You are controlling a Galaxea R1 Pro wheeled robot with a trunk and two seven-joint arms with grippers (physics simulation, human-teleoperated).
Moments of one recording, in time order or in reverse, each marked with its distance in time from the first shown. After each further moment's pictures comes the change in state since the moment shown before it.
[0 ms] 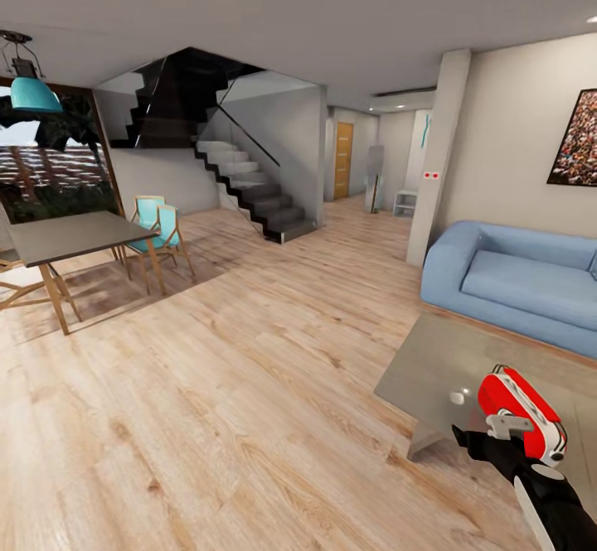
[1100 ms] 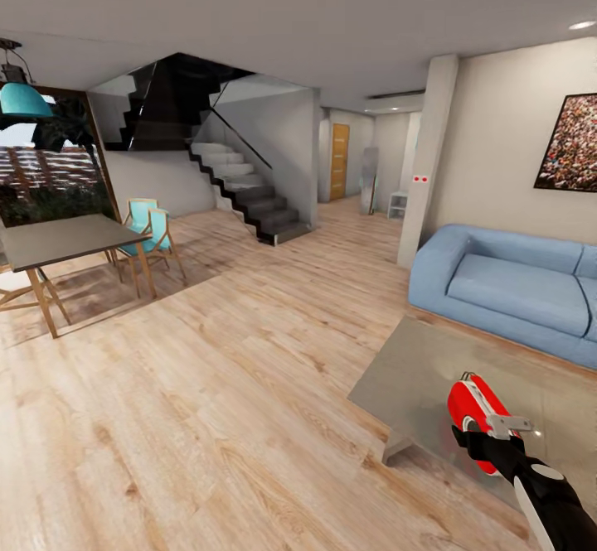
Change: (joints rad) left arm 0.000 -0.001 0.000 0.000 0.000 -0.002 0.002; right arm 0.000 0.000 0.001 0.000 0.006 -0.001 0.001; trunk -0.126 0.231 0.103
